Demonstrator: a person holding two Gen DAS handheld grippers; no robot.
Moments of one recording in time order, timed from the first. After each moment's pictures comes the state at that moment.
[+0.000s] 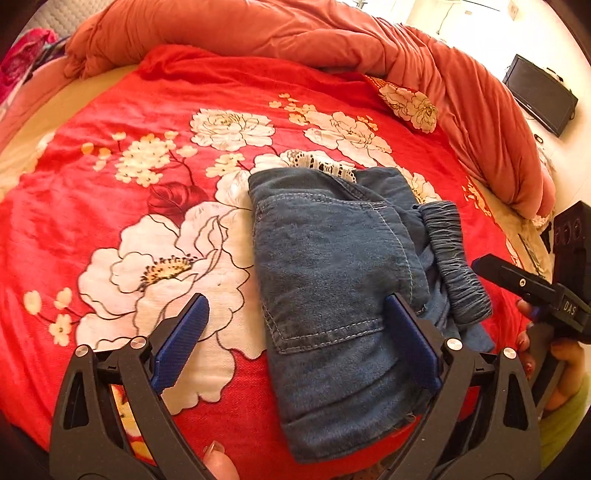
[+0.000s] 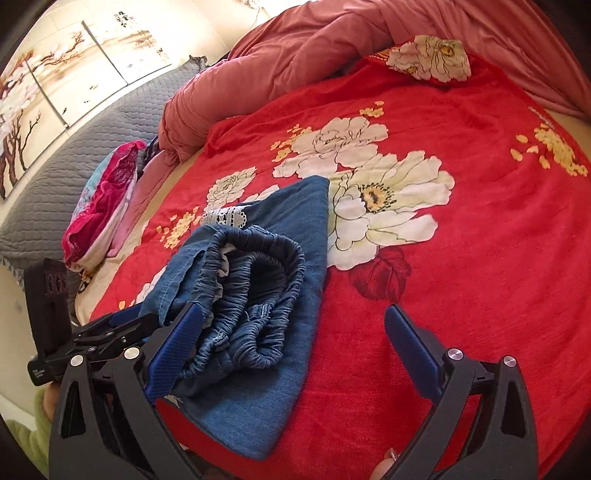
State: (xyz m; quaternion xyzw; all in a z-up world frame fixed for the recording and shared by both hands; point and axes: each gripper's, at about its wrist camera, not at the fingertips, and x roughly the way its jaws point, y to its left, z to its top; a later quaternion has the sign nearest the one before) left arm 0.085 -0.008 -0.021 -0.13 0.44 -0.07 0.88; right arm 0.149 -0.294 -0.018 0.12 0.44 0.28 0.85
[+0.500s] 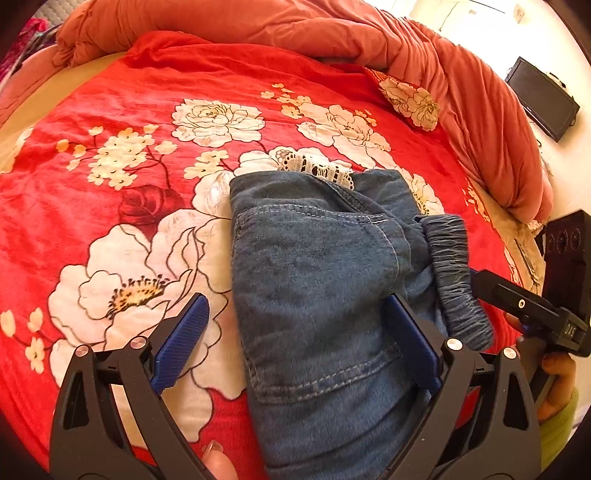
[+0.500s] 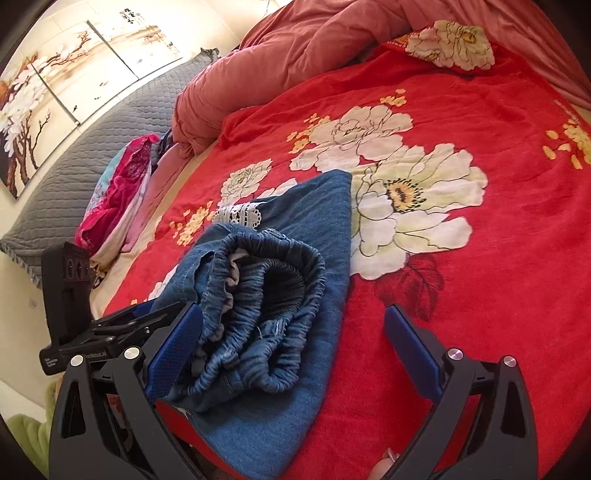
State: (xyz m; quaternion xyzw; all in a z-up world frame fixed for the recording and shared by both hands) left arm 0.113 -0.015 -0.027 -0.14 0.46 -0.08 0.87; right arm 0.167 -0.281 -0.025 0.13 0.45 0.32 0.82
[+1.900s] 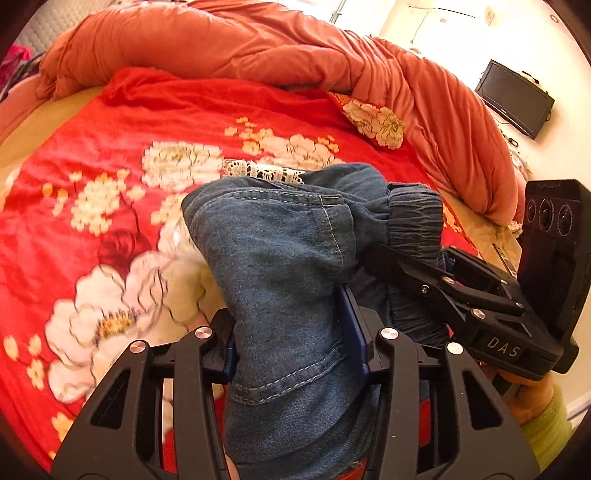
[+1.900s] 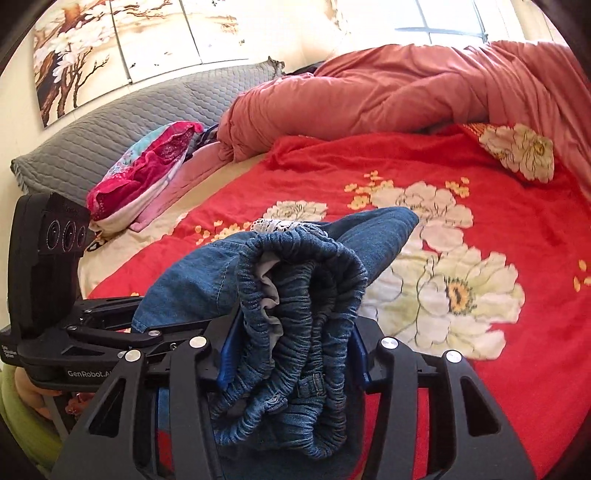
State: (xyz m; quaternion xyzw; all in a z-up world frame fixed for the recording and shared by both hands) left arm 0.112 -0.032 0.005 -0.13 0.41 -0.12 0.90; right arm 0.165 -0.227 0.012 0.01 0.34 0.37 0.86
